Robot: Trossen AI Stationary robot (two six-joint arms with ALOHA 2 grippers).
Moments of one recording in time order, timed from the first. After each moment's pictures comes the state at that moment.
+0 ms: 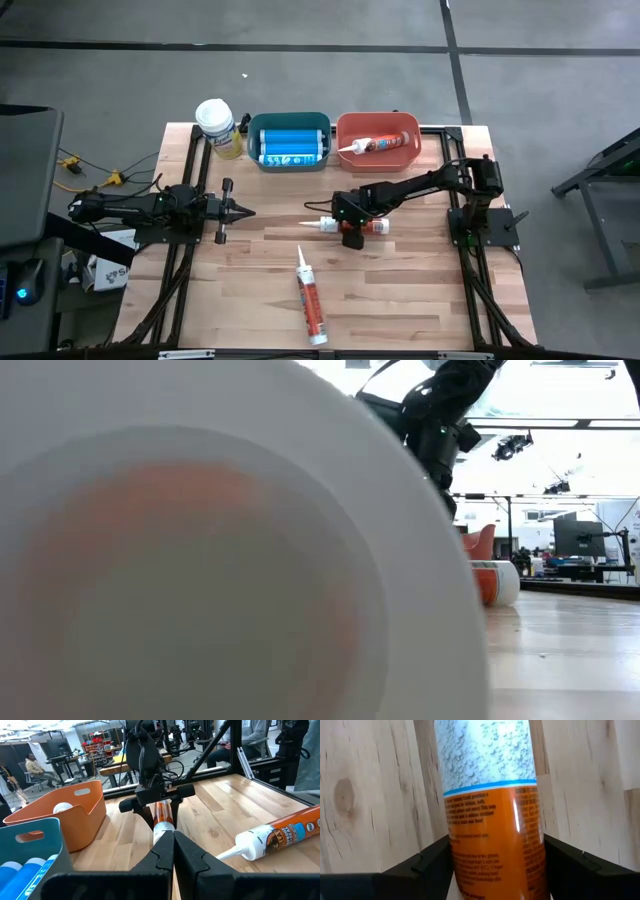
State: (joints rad) left arm -0.04 0.07 0.01 0.01 0.01 0.20; right arm -0.04 1.87 1.10 -0.44 -0.08 0.18
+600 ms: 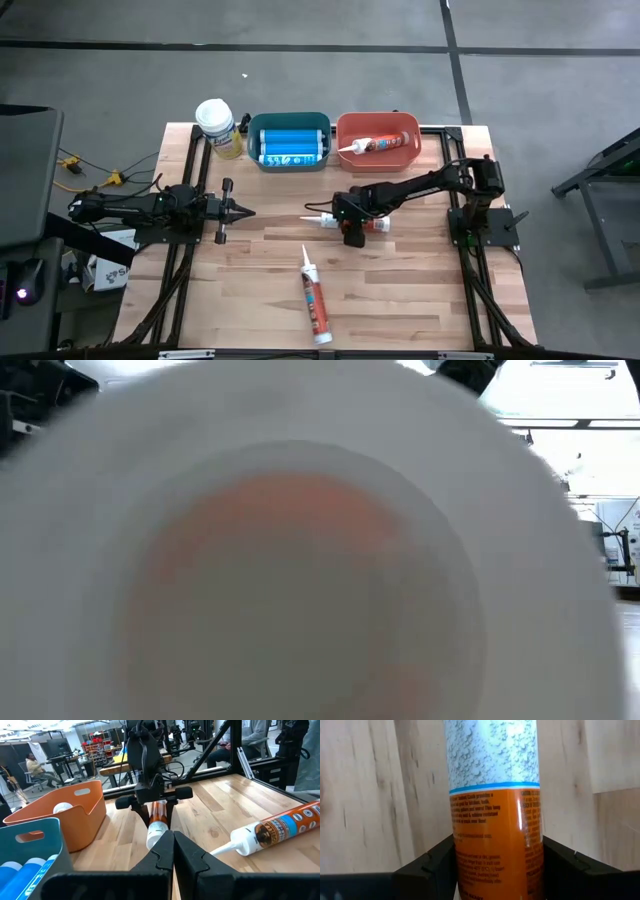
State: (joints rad) left arm -0.04 0.07 0.01 0.01 0.01 0.20; right arm -0.03 1.86 1.10 -0.45 0.01 0.13
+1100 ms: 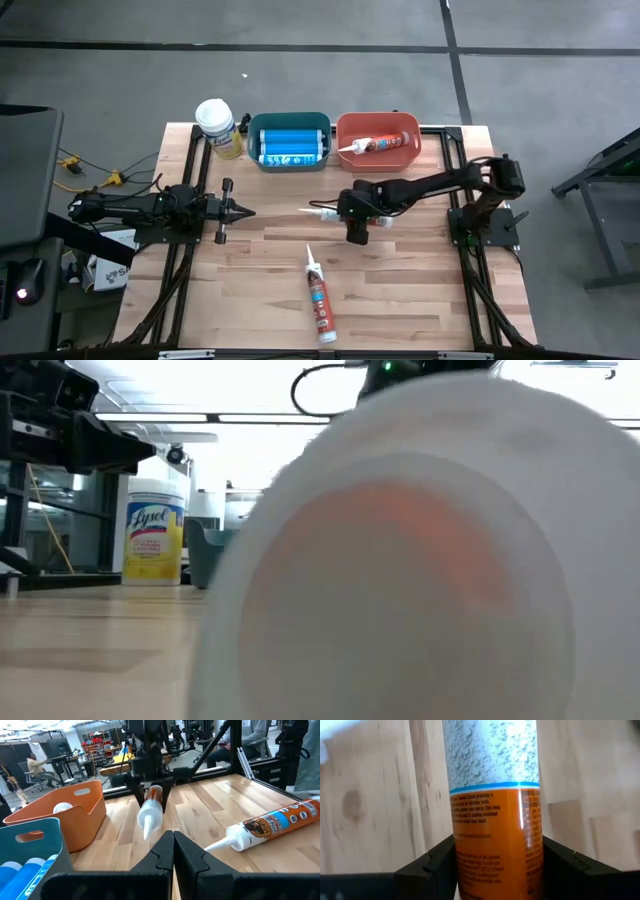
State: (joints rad) left arm -0.04 0.07 0.01 0.01 0.01 0.20; right arm 0.00 1.71 1.10 -0.50 0.11 0.14
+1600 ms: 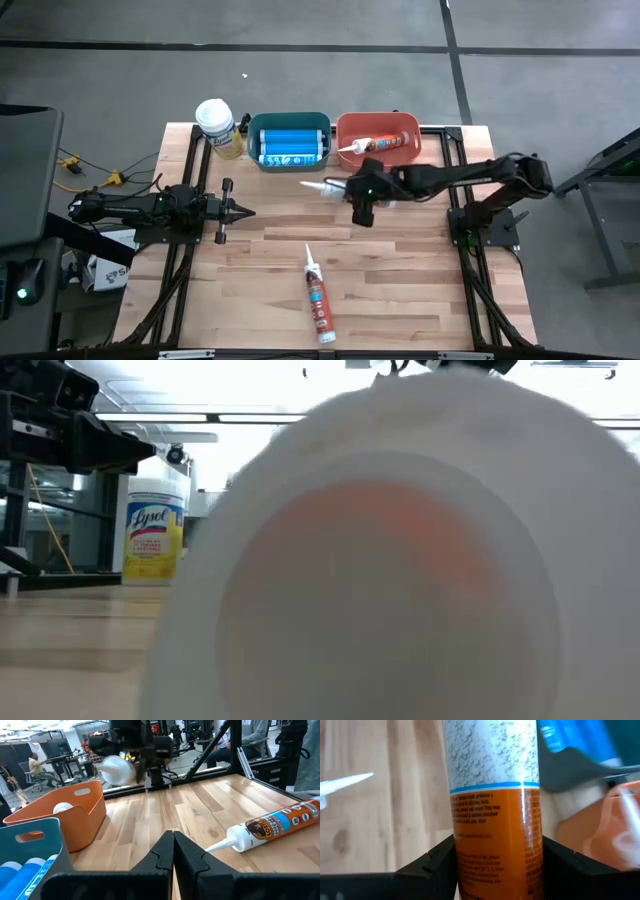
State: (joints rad) left arm -0.04 0.07 0.01 0.01 0.01 0.20; right arm -0.05 1.49 1.10 -0.50 0.23 0.04
